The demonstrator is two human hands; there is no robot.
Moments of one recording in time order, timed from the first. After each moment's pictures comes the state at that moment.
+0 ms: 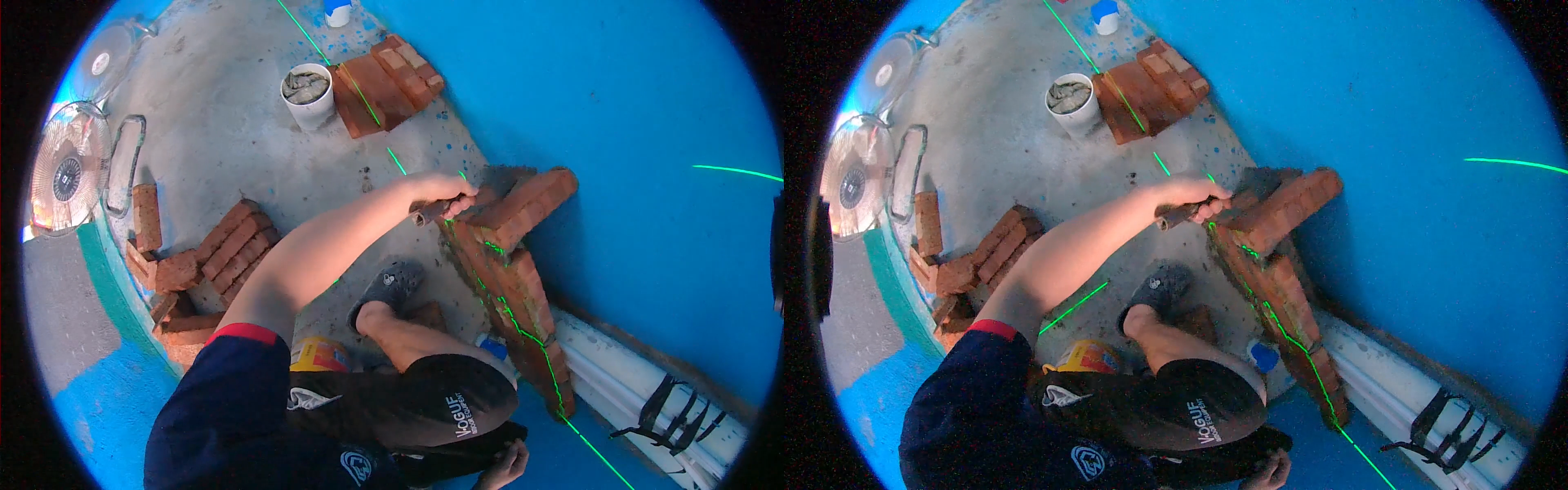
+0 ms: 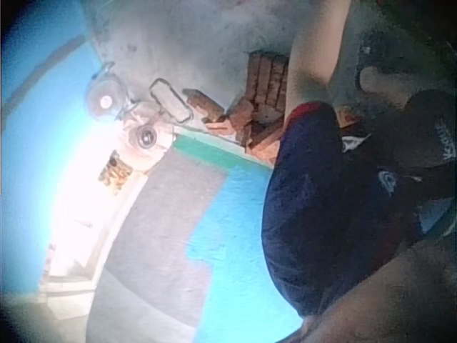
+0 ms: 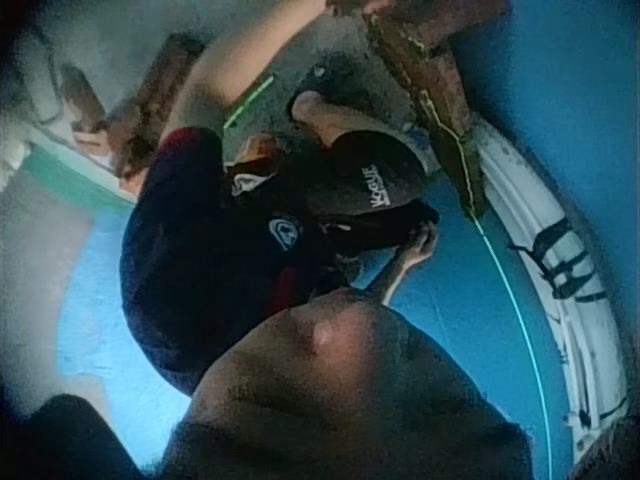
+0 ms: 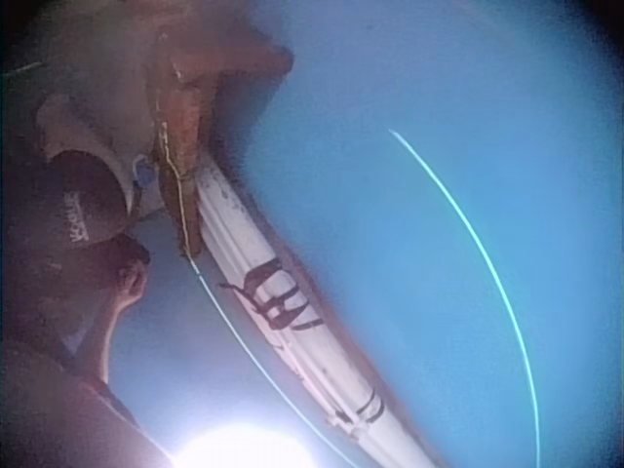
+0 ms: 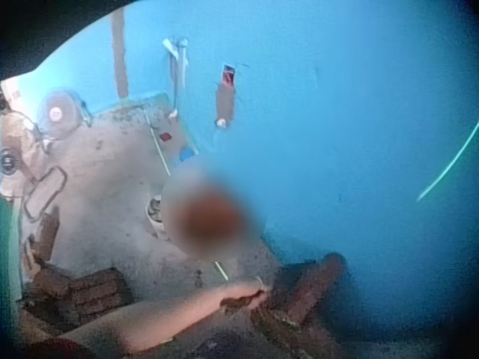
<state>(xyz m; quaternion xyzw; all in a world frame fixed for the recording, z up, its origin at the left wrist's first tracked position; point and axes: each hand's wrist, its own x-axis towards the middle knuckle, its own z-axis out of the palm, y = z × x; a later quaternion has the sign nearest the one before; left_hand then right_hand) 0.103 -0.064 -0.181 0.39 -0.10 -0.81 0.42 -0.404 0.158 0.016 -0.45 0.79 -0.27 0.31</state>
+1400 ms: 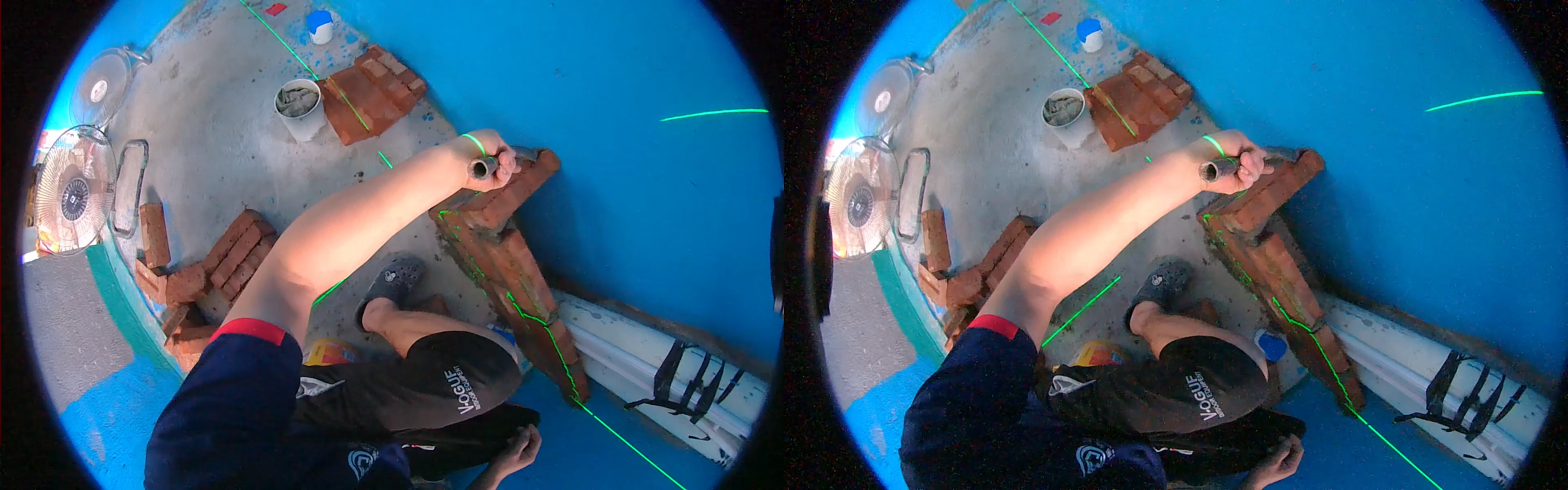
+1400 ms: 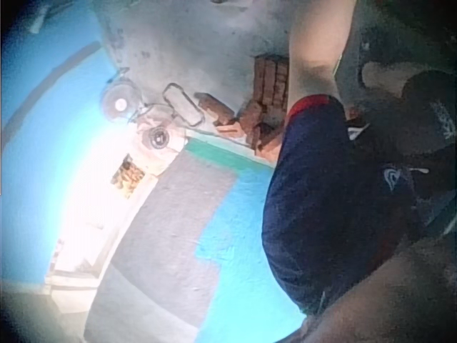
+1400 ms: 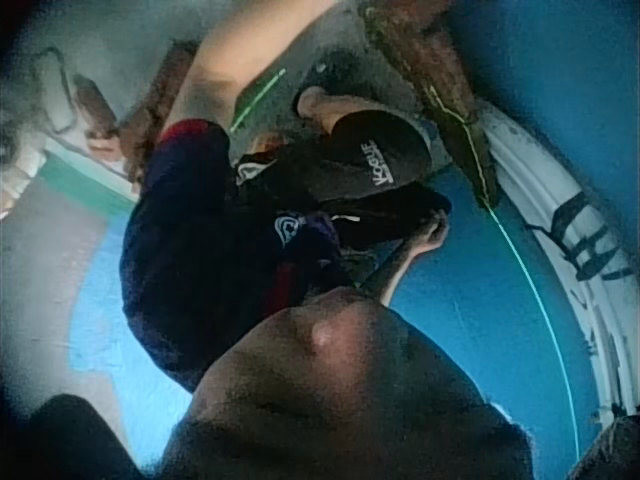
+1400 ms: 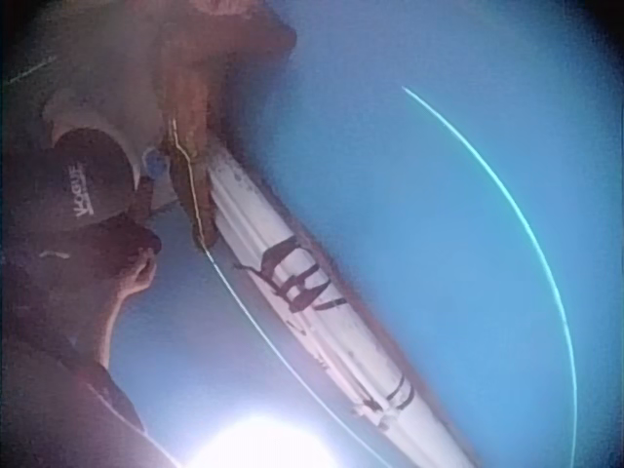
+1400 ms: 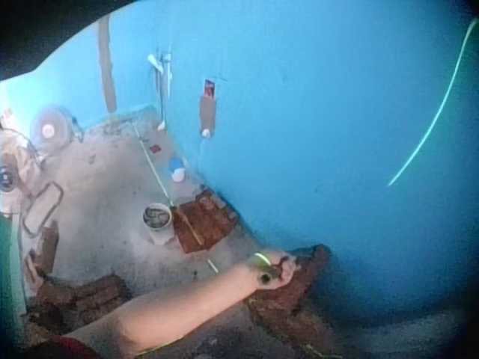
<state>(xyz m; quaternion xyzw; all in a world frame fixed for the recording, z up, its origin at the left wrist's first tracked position) 0.084 -0.118 -0.068 0.25 0.11 -0.83 0.49 -0.404 0.167 -0.007 -0.53 0.75 -0.33 0.21</state>
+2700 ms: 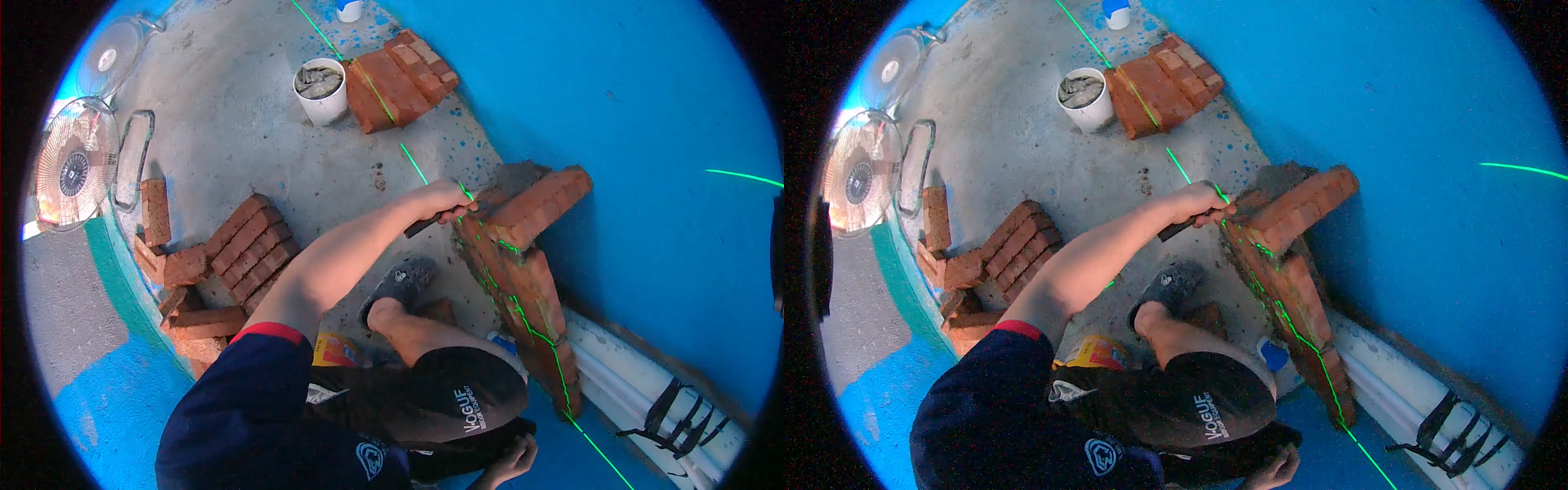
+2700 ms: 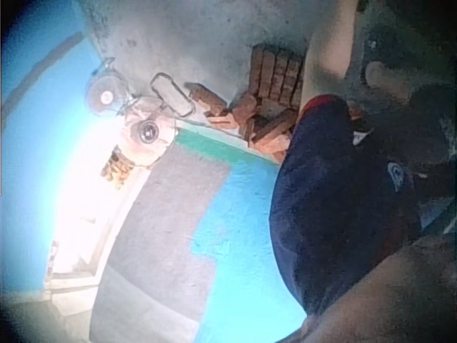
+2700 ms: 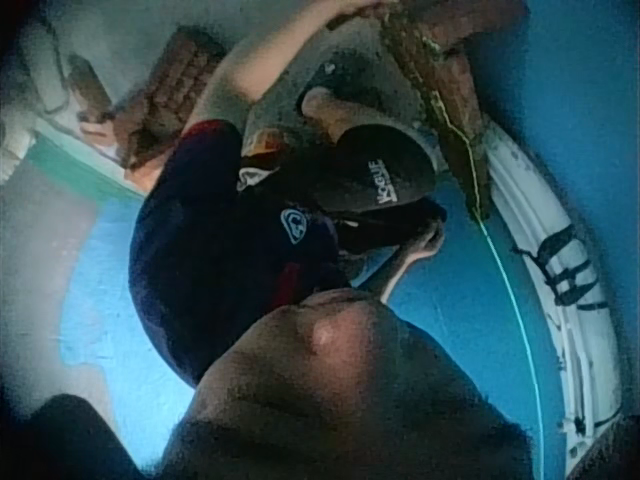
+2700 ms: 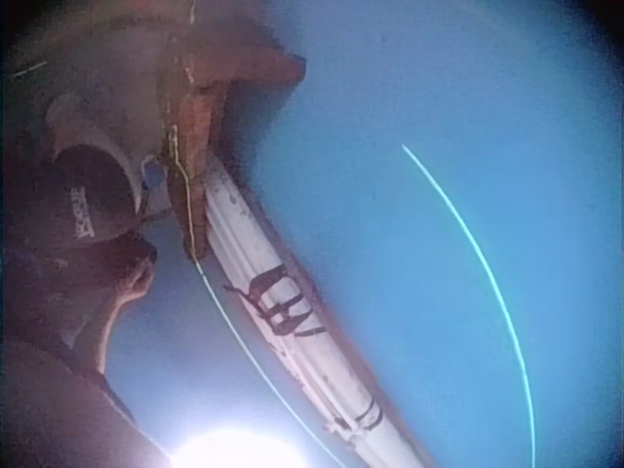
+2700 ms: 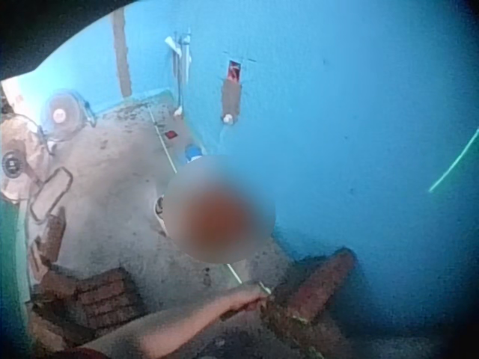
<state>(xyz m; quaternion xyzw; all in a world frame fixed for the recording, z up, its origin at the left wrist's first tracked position) 0.087 -0.046 -0.219 0.48 -0.14 -0.75 0.42 -0.380 0.144 0.002 -0.62 0.74 -0.24 0.14</state>
